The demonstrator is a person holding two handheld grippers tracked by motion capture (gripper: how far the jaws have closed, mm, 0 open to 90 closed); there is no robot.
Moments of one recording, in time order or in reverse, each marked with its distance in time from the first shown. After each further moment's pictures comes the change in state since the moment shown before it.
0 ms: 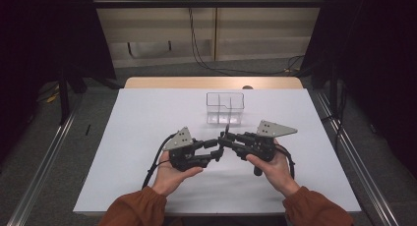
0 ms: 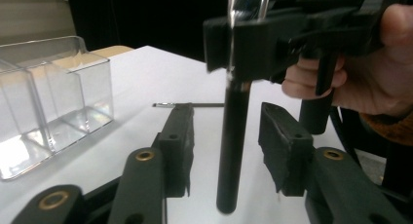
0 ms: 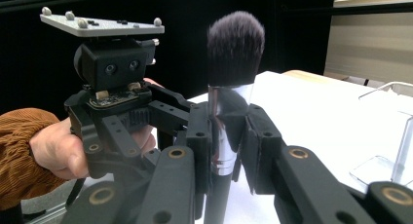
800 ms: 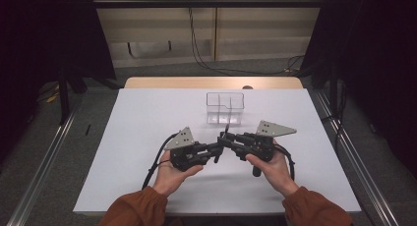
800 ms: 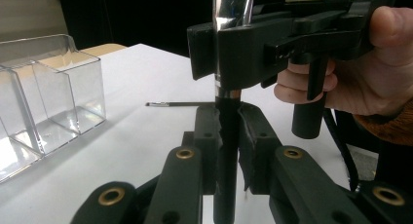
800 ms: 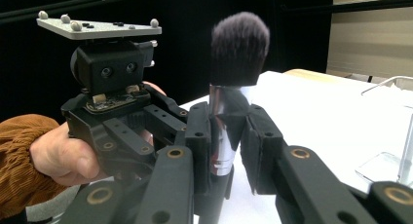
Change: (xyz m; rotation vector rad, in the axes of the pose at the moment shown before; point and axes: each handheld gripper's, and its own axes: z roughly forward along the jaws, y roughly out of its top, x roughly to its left) left arm -0.002 0.002 0.004 0.008 -0.028 0.001; right arm -0.001 -0.004 0.003 -0.004 0.002 0.034
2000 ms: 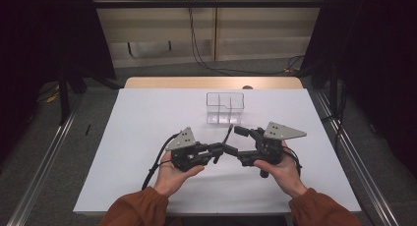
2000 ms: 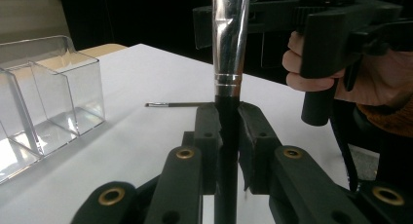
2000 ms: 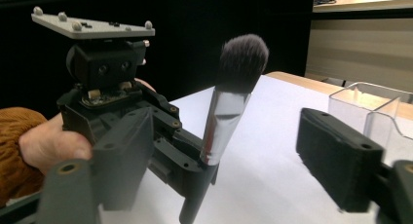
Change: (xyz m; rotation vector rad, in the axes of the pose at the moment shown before) left arm -0.003 0.002 0.001 0.002 0.005 0.000; right arm 0.005 0.006 -0.019 0.000 -0.058 -0.040
